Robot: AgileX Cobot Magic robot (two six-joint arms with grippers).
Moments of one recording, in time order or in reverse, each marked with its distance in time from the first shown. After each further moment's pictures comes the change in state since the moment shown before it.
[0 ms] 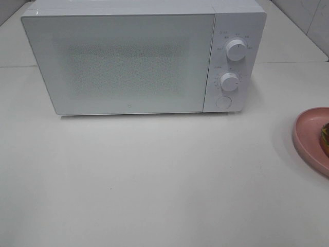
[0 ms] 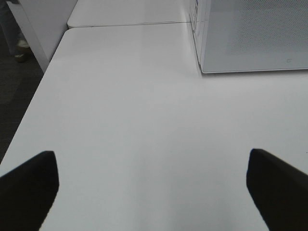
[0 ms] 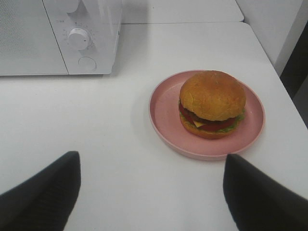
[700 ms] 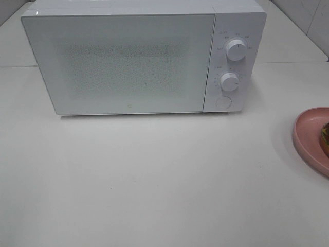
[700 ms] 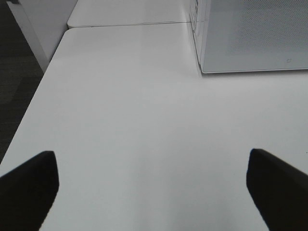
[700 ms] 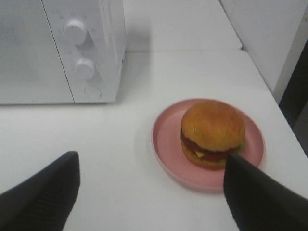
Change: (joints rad) left arm 0.000 0.000 0.000 0.000 0.000 0.000; right arm 0.000 0.012 -0.024 0.000 -0.085 0.000
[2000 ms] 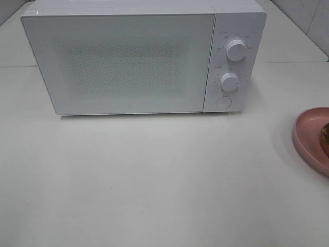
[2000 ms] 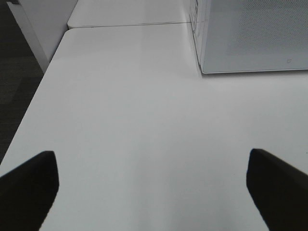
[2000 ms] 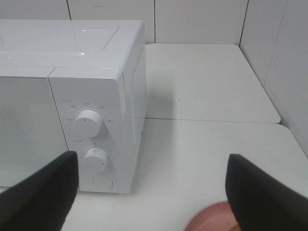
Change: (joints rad) left arm 0.000 0.000 0.000 0.000 -0.001 0.000; right arm 0.000 0.682 0.053 0.000 -0.872 0.002
